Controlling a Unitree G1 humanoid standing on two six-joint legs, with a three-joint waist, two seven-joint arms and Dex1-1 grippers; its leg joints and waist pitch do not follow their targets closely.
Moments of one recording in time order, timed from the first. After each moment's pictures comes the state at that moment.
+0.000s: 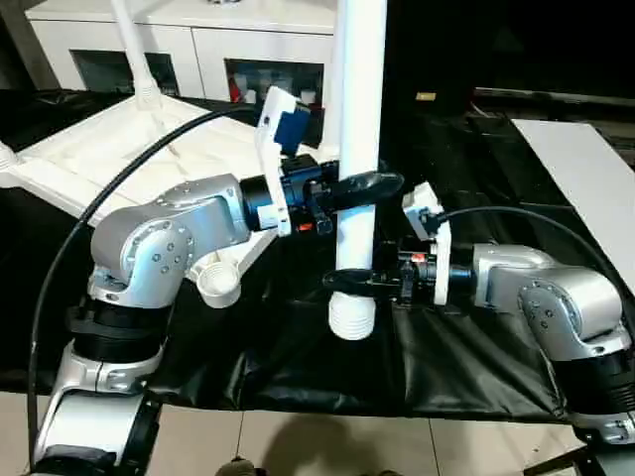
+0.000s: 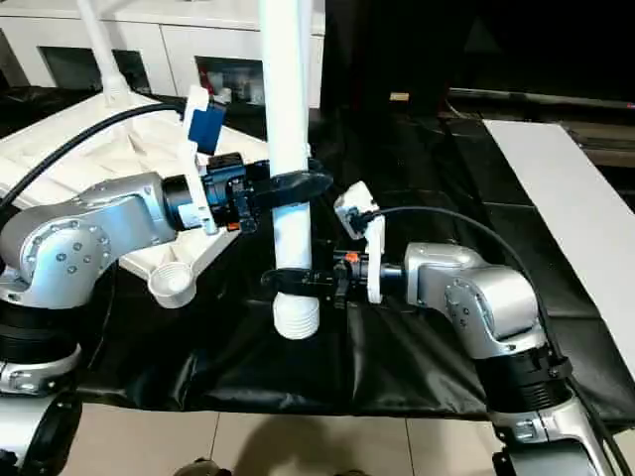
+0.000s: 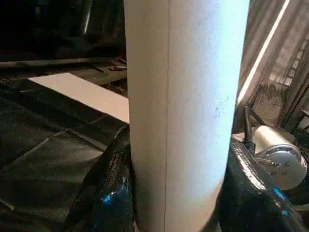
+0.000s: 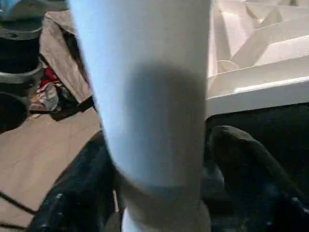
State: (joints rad) left arm -0.73 0.33 -0.05 -0.08 -0.79 0.88 -0.69; right arm -0.51 -0.44 0.15 -0.05 0.60 0.88 0.97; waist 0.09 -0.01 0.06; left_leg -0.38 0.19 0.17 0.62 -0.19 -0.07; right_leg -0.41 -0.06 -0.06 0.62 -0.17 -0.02
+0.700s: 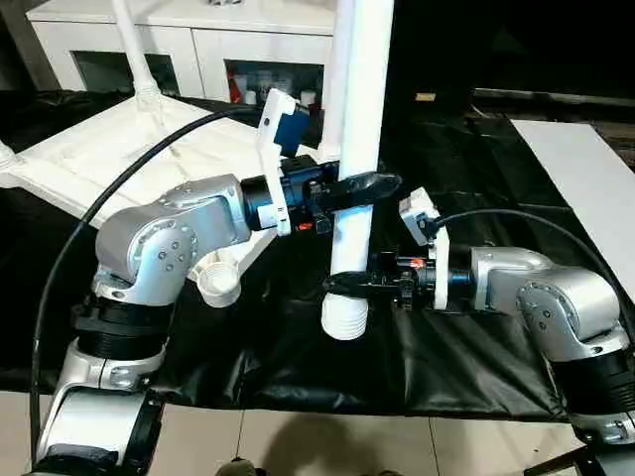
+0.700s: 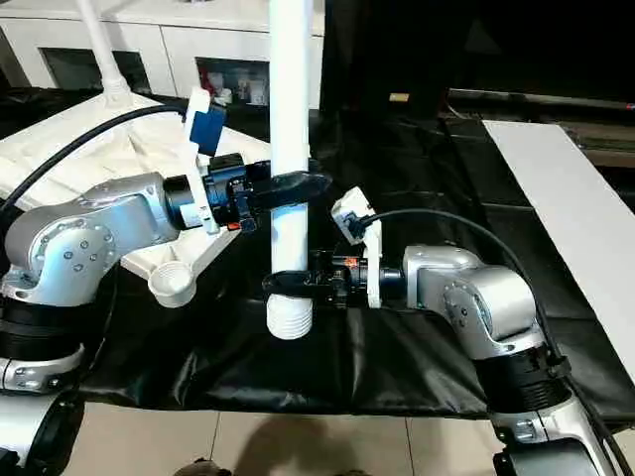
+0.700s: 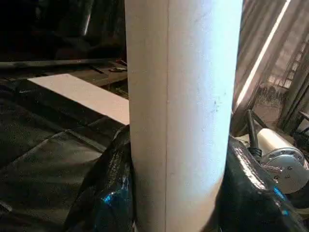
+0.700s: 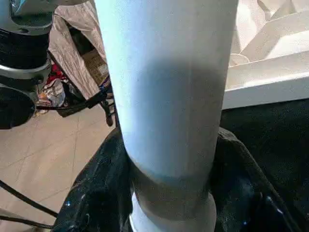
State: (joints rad) left arm -0.73 0.31 -0.05 -0.05 -0.77 0.87 -0.71; right arm -0.51 -0.44 0.16 -0.05 0.60 0.88 0.99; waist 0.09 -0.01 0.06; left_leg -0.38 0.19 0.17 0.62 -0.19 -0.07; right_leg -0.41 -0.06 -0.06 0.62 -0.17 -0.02
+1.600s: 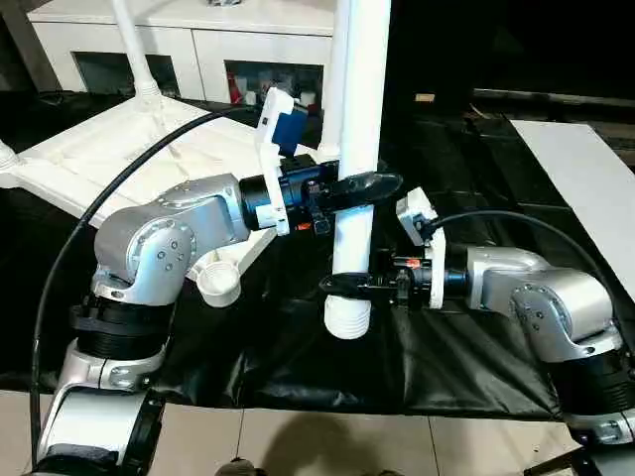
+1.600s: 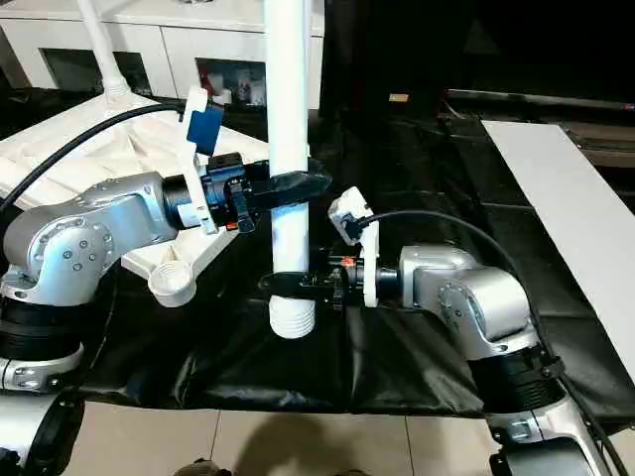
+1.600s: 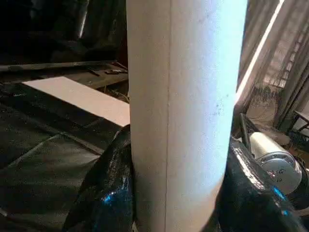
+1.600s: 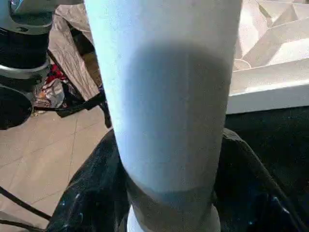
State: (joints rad) left arm -0.73 0.31 -0.04 -0.05 -0.76 0.86 -0.74; right arm -0.51 -0.42 0.18 -0.03 0.58 0.84 0.99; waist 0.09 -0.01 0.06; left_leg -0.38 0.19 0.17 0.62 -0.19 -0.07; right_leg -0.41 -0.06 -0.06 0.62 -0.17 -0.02
